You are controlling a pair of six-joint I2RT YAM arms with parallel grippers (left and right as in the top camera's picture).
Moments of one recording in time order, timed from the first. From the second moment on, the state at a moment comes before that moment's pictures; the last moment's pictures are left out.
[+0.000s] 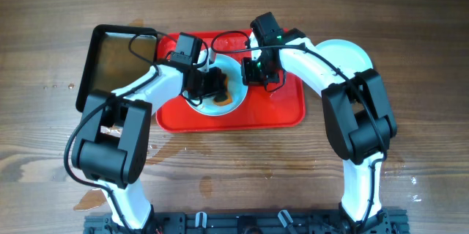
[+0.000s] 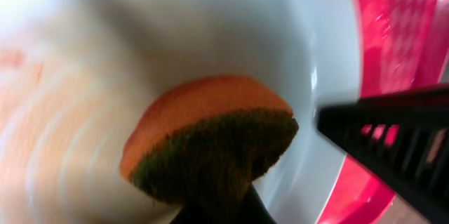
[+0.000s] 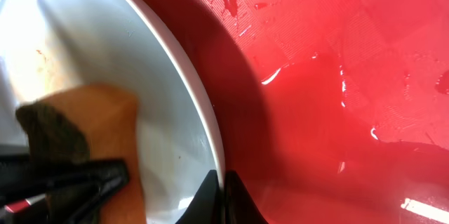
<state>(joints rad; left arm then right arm) -0.31 1.95 1.11 -0.37 0.47 -0.46 0.44 2.16 1.53 -0.74 -0.36 0.36</state>
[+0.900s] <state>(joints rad) -0.36 1.93 1.13 -0.60 0.47 -0.64 0.44 2.16 1.53 -0.74 -0.37 0.36</state>
